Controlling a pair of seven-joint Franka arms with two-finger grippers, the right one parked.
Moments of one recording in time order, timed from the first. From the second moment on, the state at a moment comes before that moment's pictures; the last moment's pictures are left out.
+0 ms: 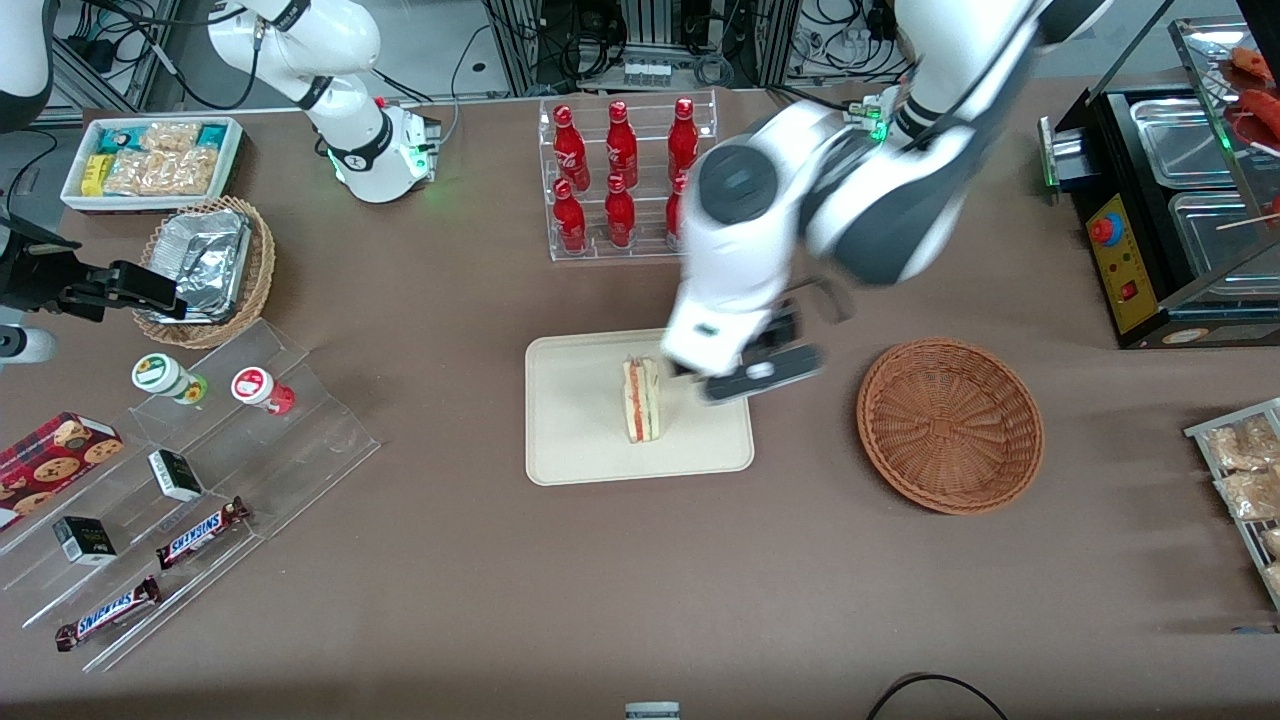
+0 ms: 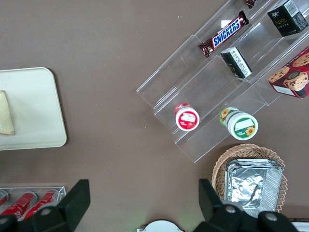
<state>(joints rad) -0.28 0.45 -0.45 -1.25 0.27 1.62 -1.02</state>
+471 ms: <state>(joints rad) 0.04 0.16 -0.44 -1.43 0.12 1.50 -0.59</state>
